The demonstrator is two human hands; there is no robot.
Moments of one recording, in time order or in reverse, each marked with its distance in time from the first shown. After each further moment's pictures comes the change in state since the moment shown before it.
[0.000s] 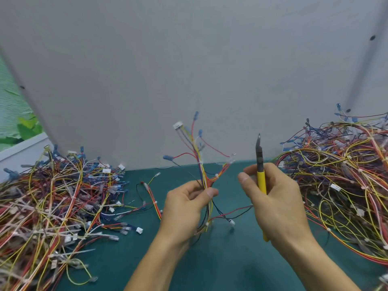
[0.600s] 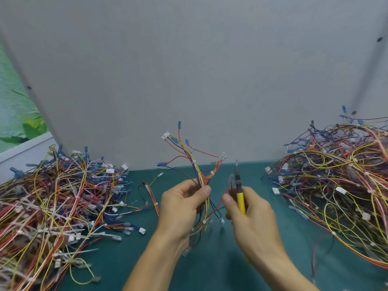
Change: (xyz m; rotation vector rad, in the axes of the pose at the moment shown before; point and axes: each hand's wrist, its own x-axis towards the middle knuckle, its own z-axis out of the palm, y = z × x) left_hand 0.007 -0.004 -0.007 -0.130 0.060 -0.069; right_hand -0.022 0.022 0.031 -0.154 -0.137 0.146
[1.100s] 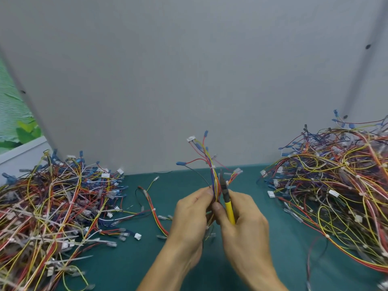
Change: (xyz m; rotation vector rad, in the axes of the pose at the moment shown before) left_hand -0.011 -0.007 0.022 -0.171 -0.187 -0.031; right_hand -0.012 0.000 0.011 -0.008 0.129 -0.198
